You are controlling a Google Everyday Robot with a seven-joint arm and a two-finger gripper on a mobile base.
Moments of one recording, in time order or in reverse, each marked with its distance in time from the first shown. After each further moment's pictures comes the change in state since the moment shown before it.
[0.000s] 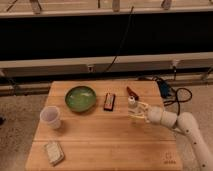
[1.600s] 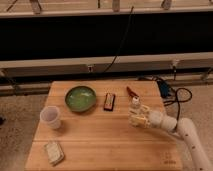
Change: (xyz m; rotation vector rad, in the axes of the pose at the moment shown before) arm 0.023 -0.002 -0.006 0.028 -0.094 0.177
